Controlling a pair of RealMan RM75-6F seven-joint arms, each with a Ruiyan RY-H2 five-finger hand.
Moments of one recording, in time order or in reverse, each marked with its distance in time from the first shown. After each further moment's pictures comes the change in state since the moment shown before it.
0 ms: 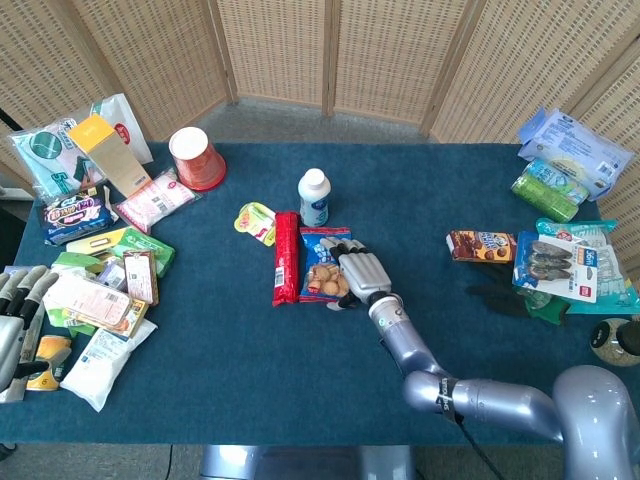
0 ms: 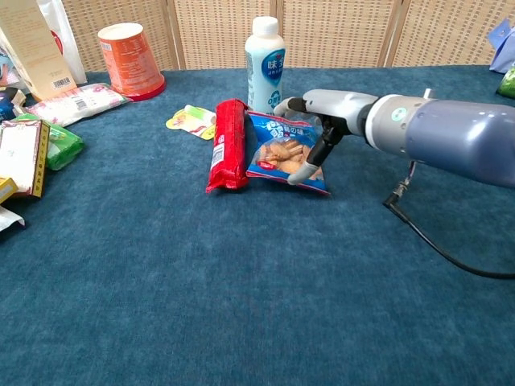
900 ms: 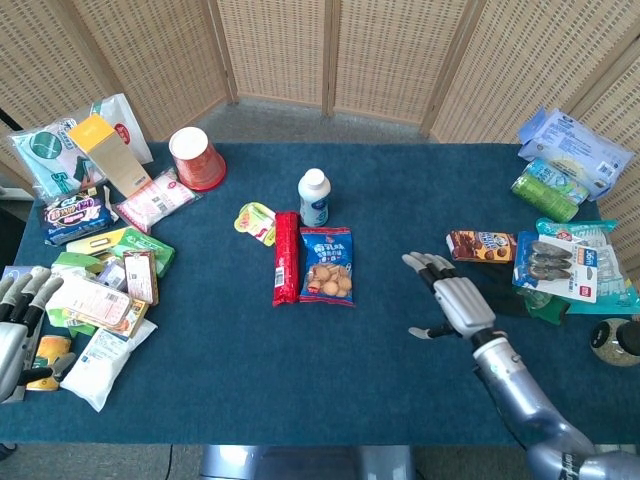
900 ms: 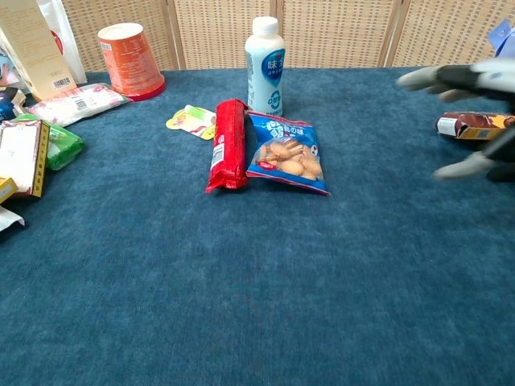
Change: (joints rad) left arm 0.018 0.000 0.015 -0.028 0.051 0.037 0.029; right arm -0.426 0.425 -0.128 -0.298 -0.632 0.112 0.433
